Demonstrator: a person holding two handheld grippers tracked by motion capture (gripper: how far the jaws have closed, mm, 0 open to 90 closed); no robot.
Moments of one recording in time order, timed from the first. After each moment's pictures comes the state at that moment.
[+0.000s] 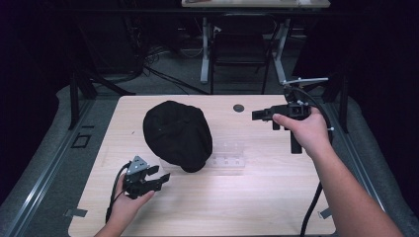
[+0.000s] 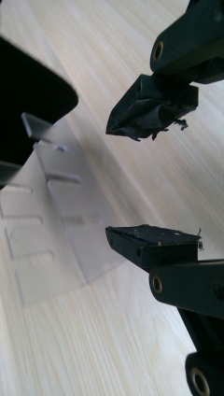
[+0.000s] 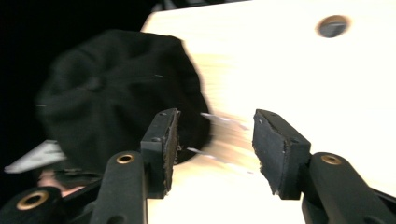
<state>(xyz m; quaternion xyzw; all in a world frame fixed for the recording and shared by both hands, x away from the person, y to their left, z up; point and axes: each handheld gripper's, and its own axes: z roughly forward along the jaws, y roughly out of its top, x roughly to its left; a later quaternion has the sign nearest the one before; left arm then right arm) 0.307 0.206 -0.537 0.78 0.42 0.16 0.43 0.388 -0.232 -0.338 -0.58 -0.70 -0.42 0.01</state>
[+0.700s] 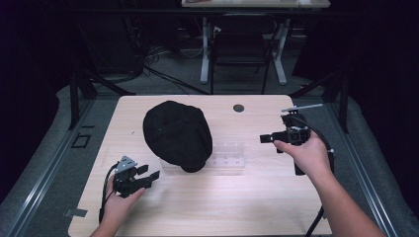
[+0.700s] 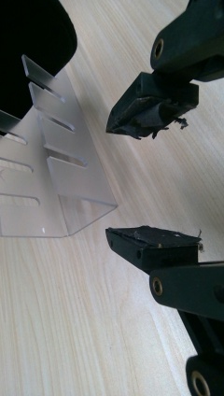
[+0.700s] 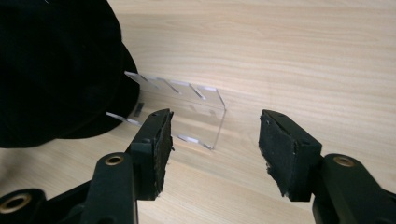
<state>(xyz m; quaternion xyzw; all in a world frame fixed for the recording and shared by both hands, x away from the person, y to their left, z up) 0.314 0.233 -0.552 0.75 0.47 0.16 0.43 0.365 -0.244 -0.400 -0.59 -0.73 -0.33 -0.07</state>
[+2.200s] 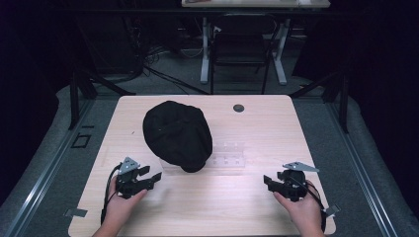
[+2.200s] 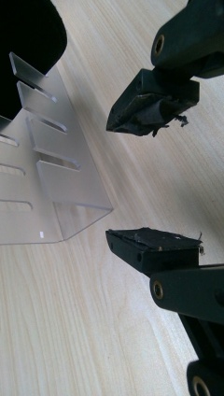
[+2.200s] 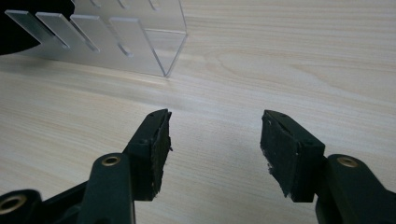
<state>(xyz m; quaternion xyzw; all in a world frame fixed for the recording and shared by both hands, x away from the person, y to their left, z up) 0.313 0.228 -0.557 0.76 0.46 0.16 0.43 0.282 -0.256 -0.535 -0.58 -0.71 -0.36 -0.18</state>
